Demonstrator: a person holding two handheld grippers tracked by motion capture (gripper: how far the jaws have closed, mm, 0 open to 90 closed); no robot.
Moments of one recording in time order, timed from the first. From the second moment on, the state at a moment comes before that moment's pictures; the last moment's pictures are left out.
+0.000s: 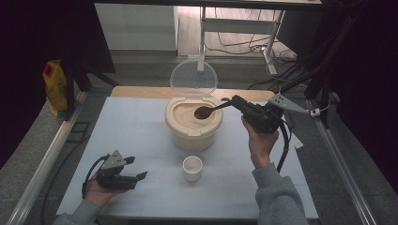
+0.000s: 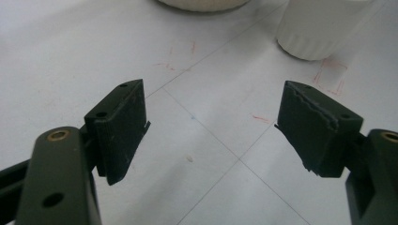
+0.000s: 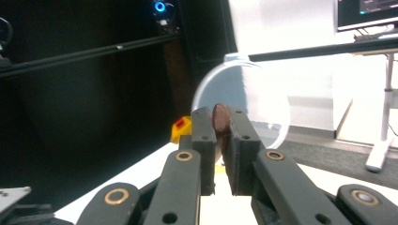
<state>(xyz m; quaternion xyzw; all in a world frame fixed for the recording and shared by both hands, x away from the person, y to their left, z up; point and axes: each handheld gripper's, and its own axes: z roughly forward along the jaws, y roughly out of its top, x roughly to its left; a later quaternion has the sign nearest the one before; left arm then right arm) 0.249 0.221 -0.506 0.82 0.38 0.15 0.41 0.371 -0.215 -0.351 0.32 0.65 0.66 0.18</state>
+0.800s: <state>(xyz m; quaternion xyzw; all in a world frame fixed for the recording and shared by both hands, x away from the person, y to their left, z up) 0.249 0.221 -0.506 0.82 0.38 0.15 0.40 0.386 -0.196 -0.357 0.35 0.70 0.58 0.22</state>
